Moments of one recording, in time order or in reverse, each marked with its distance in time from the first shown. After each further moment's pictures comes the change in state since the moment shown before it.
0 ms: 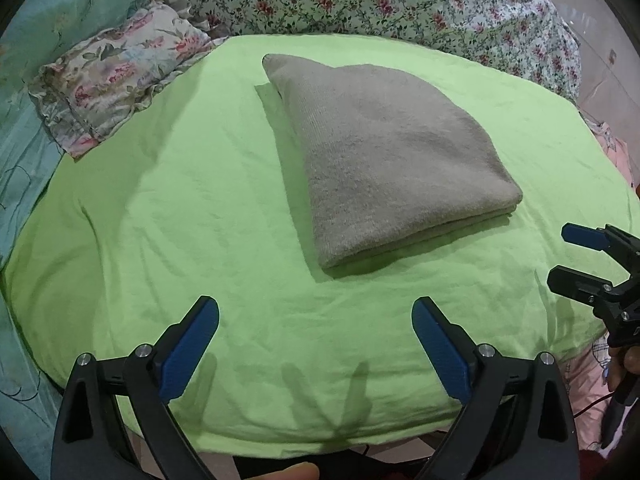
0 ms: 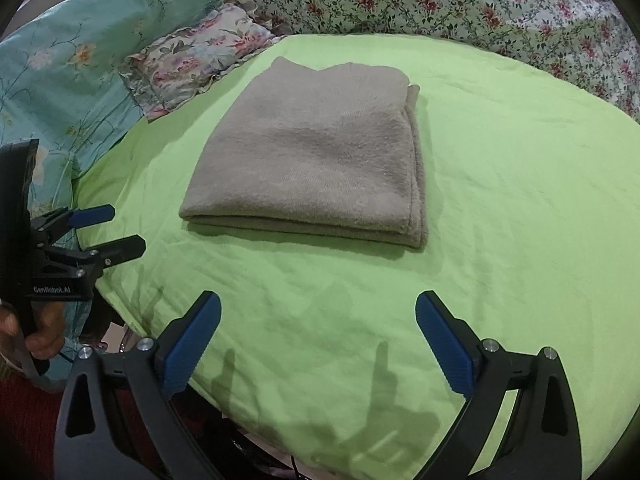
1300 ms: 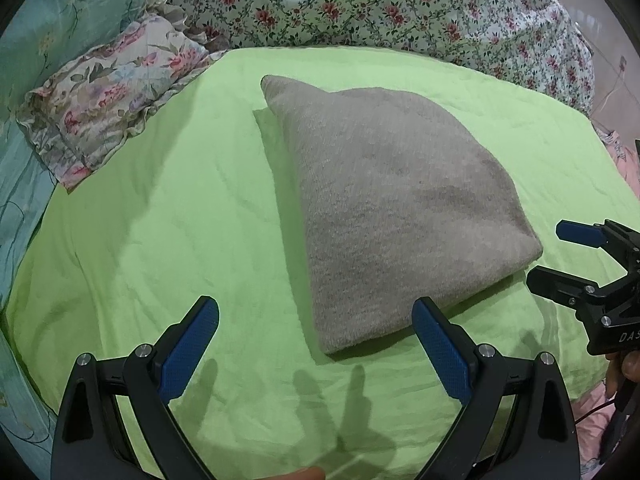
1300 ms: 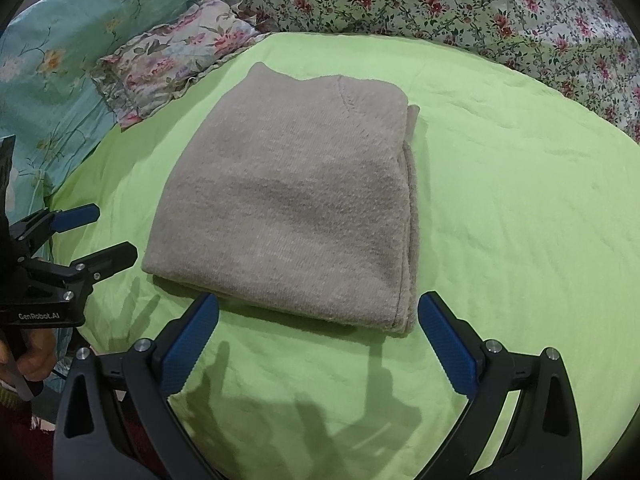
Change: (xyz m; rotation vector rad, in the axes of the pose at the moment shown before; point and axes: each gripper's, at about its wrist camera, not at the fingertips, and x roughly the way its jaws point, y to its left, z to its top) left arm 0.019 -0.013 0.048 -0.014 -0.020 0.043; right arm 0.032 -0.011 0.064 -0.022 0.036 -0.057
